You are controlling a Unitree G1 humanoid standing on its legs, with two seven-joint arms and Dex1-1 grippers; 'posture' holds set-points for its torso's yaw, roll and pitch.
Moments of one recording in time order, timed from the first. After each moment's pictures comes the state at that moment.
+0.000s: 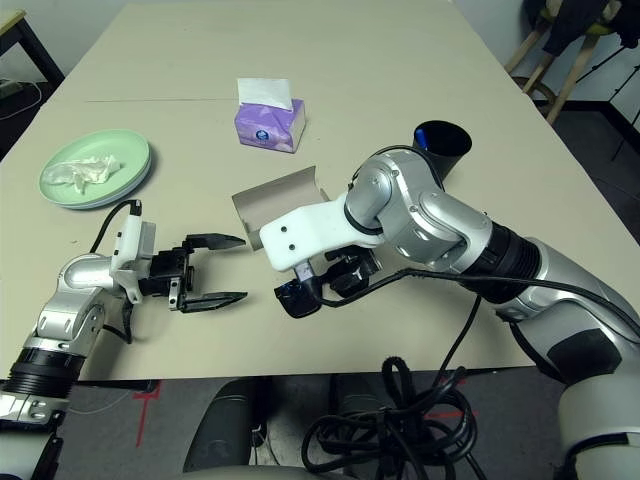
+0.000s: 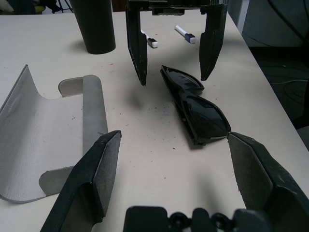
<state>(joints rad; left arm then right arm) -0.30 0.60 -0.04 0.13 -0.41 -0.07 -1.35 -1.03 -0.66 0.78 -0.22 -0.26 0.60 1.51</state>
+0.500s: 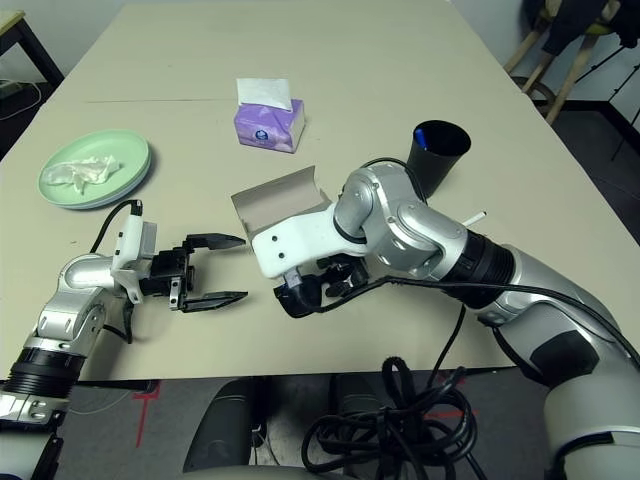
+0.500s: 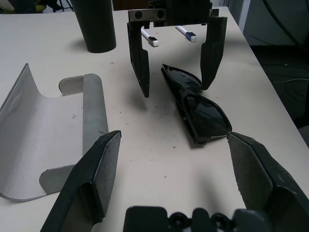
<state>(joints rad) -0.30 0.60 -0.04 0.13 -0.40 -0.07 -1.35 -1.02 -0.61 0.81 -0.16 -0.34 0.61 1.53</state>
